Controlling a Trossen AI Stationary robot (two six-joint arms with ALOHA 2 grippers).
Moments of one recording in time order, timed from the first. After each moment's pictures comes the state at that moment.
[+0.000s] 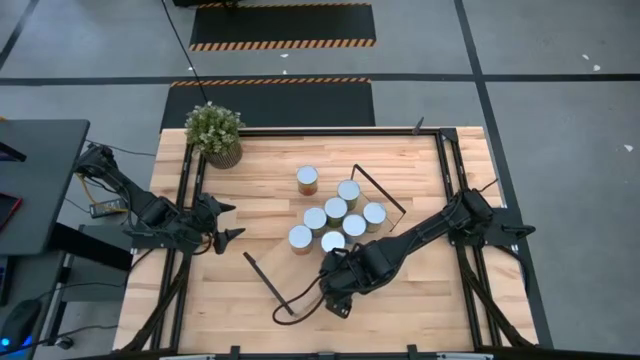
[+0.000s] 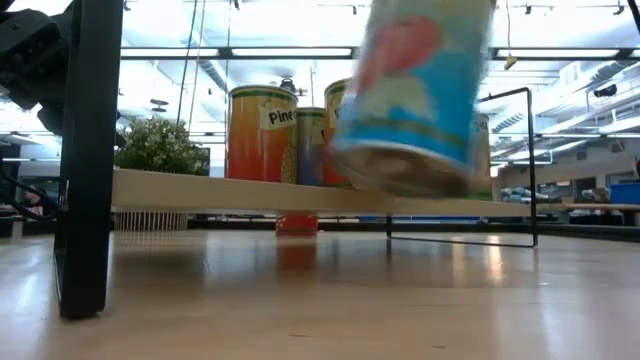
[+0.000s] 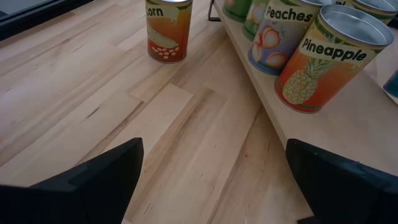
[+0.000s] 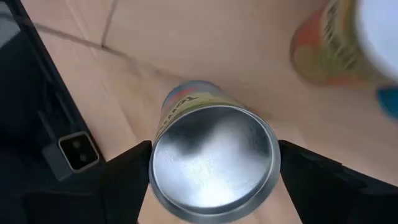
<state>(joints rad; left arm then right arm) -0.66 0.54 0.37 -0.68 -0.83 -0.93 0.47 2.04 1.90 -1.14 0.09 0.96</state>
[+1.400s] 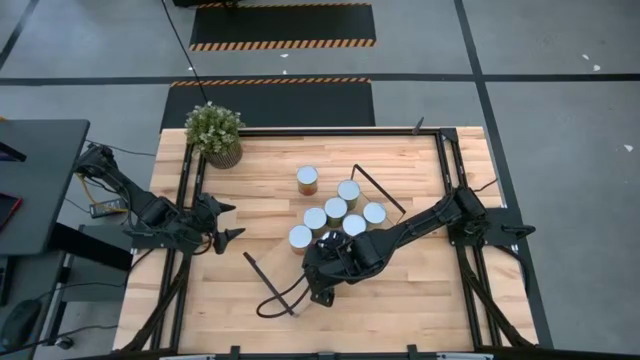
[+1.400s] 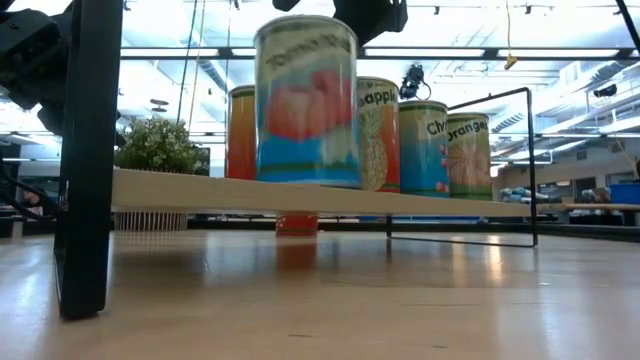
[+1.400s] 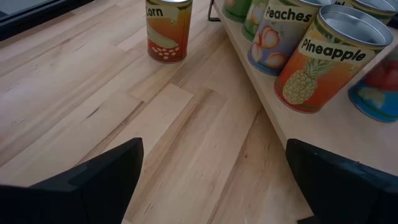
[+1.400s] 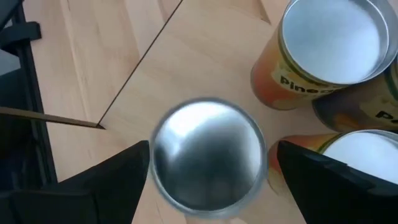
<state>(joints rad) -0.66 0.54 0.37 -0.68 -0.83 -0.93 0.41 2.08 1.94 -0.99 0.26 0.68</state>
